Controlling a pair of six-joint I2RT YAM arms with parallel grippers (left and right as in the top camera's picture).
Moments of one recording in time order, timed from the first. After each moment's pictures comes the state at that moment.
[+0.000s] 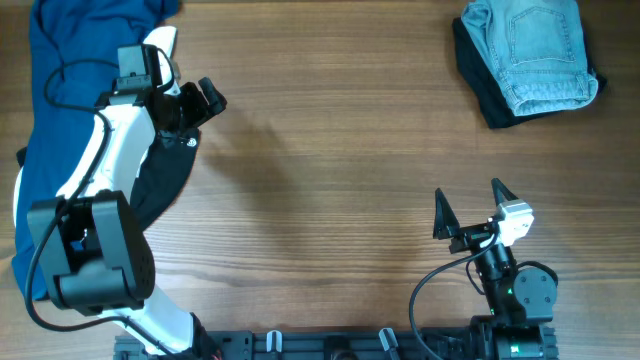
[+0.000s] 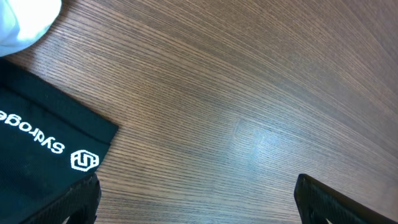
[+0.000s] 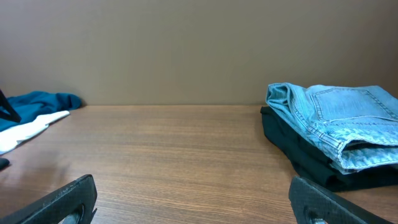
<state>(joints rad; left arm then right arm) 0.10 1.84 1.32 -0.60 0.30 -0.43 0.01 0.02 0.01 0.01 -0.19 0.09</state>
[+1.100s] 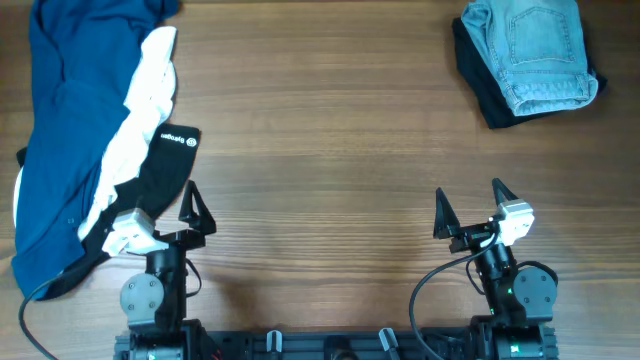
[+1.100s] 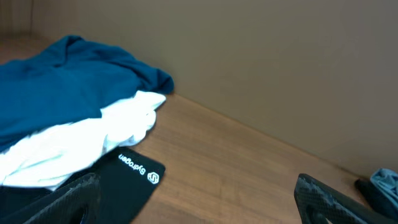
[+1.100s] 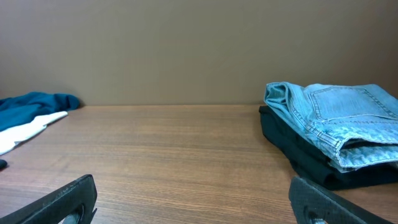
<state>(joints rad) 0.09 0.02 0.01 -0.03 -0.02 -0.42 0.01 0.02 0.01 0.01 -0.19 0.09</state>
